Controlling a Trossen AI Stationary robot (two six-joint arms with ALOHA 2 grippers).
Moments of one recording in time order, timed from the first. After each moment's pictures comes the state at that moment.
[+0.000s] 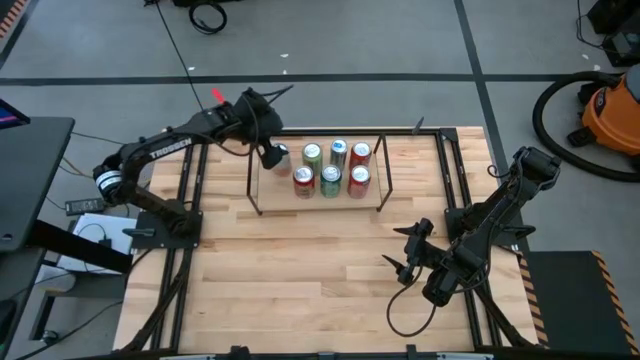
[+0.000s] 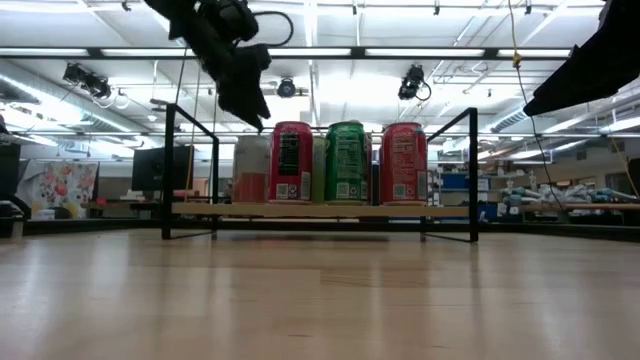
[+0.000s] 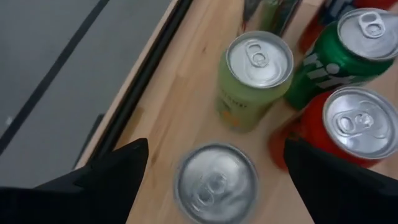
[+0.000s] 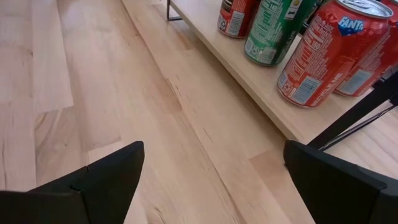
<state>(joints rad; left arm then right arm) 0.63 1.41 1.23 -0.64 0.14 0.22 0.85 1.36 0.74 -0.67 1.02 1.10</state>
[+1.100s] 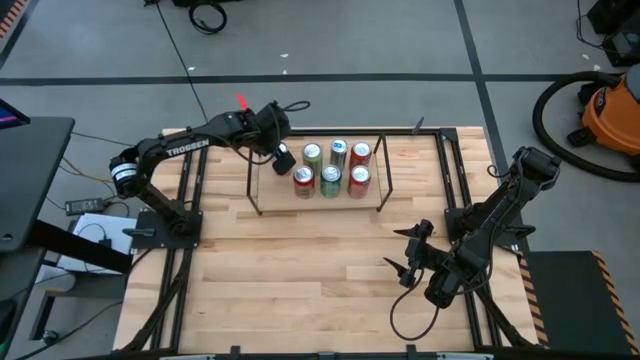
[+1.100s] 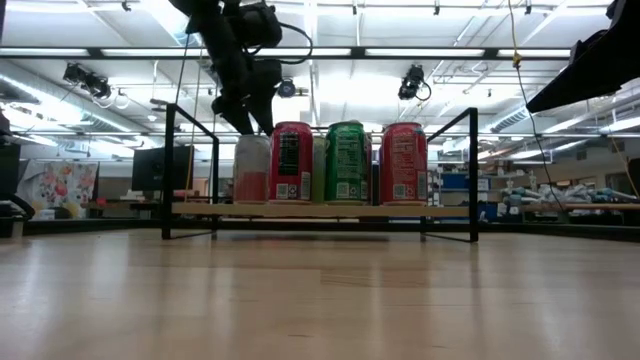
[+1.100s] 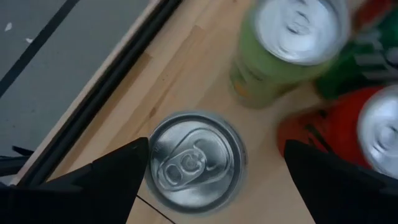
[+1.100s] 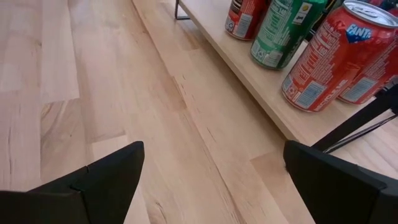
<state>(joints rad) 0.51 1.54 1.33 -0.82 -0.09 -0.08 0.87 1.36 0.74 -0.66 1.02 1.05</state>
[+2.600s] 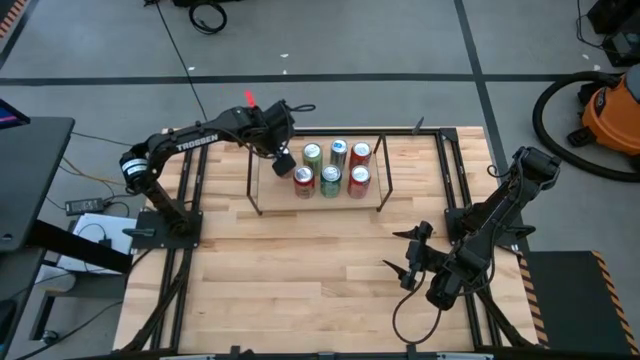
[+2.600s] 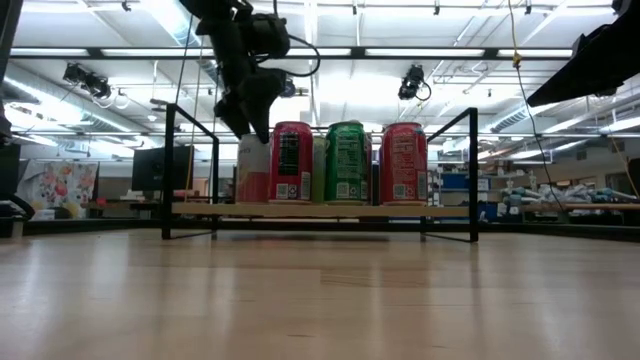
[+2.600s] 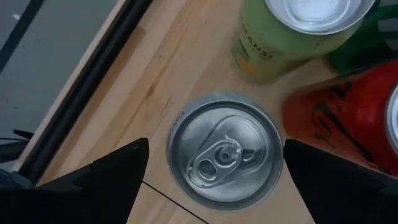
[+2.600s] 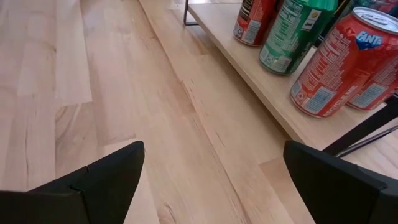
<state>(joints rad) 0.52 1.63 1.43 -0.95 -0.09 -0.04 0.88 1.35 0.74 -0.62 1.03 1.02</state>
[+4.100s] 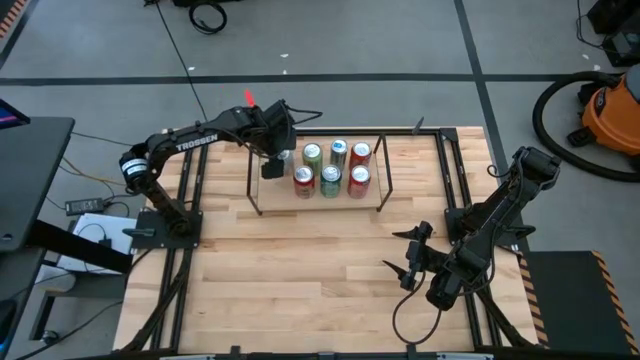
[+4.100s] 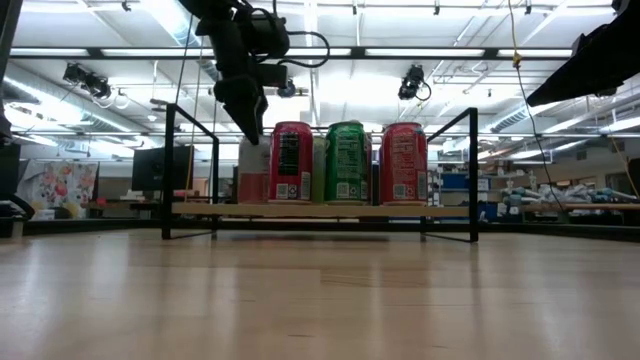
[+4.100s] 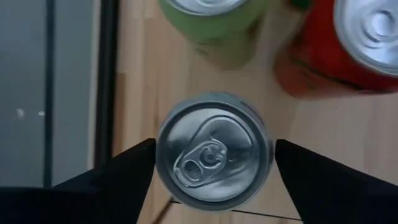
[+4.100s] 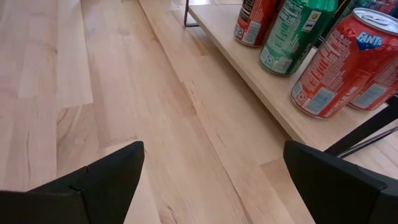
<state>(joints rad) 0.52 1.62 1.43 -0.95 -0.05 0.49 0.88 1.36 0.74 -0.61 1.03 1.02</state>
